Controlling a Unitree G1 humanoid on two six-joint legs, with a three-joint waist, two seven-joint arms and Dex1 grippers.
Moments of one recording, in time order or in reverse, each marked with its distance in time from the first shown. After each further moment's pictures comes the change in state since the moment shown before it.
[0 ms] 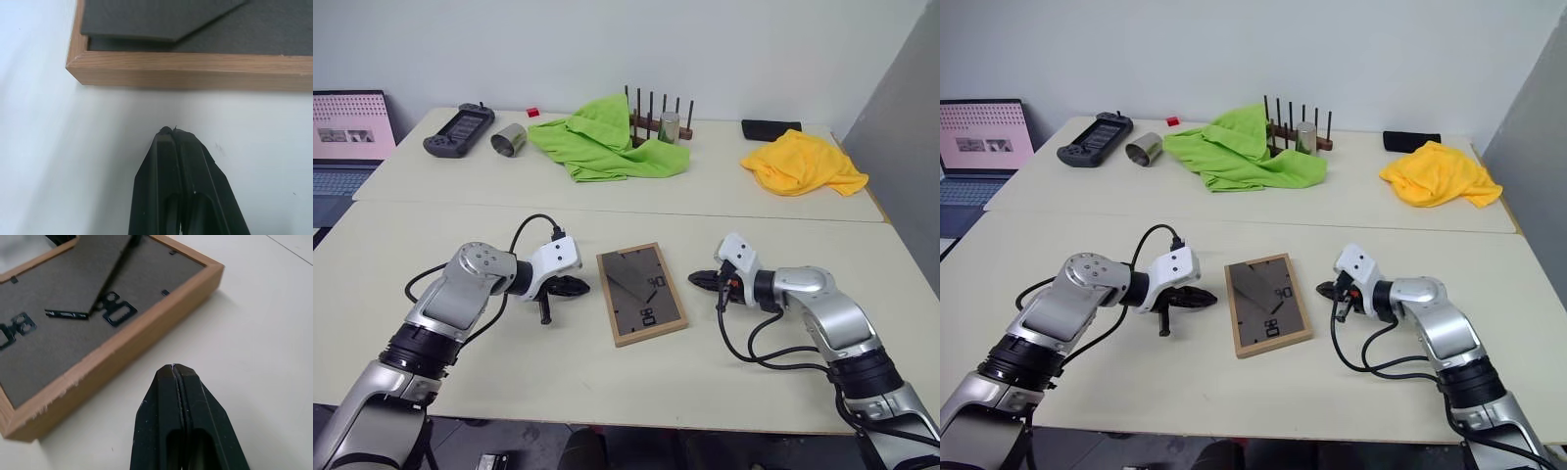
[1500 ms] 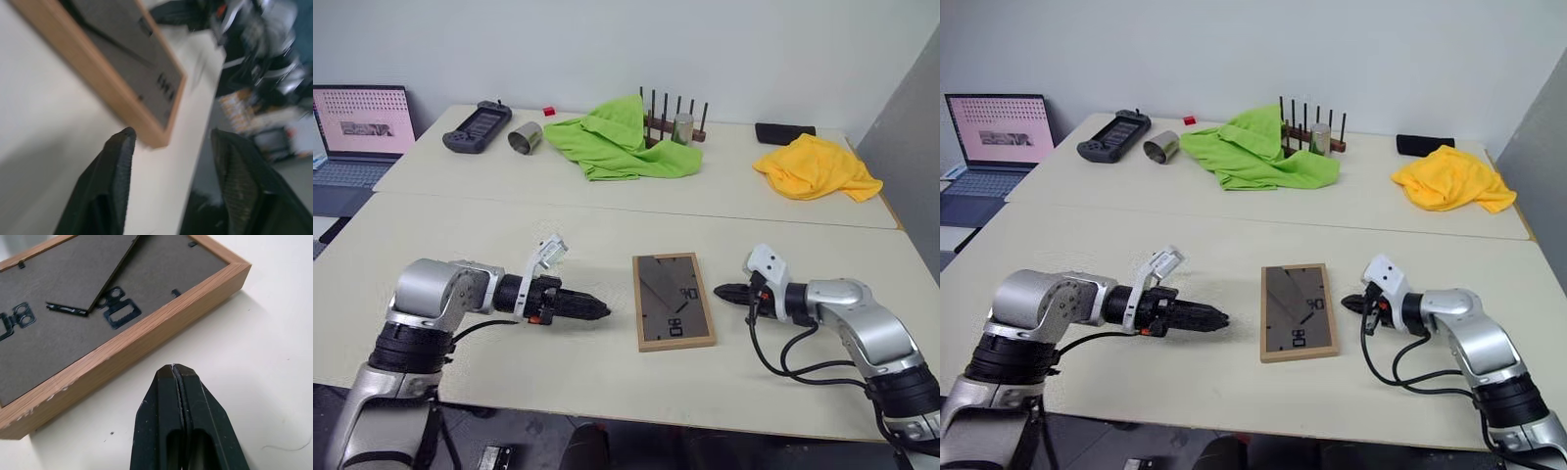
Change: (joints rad) left arm -0.017 -0.135 0.349 -0.100 -0.560 1.103 -0.090; right arm 0.146 -0.166 -0.060 -0.077 0.086 0.029 0.034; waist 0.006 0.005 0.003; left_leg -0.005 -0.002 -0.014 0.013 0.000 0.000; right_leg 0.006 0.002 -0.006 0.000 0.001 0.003
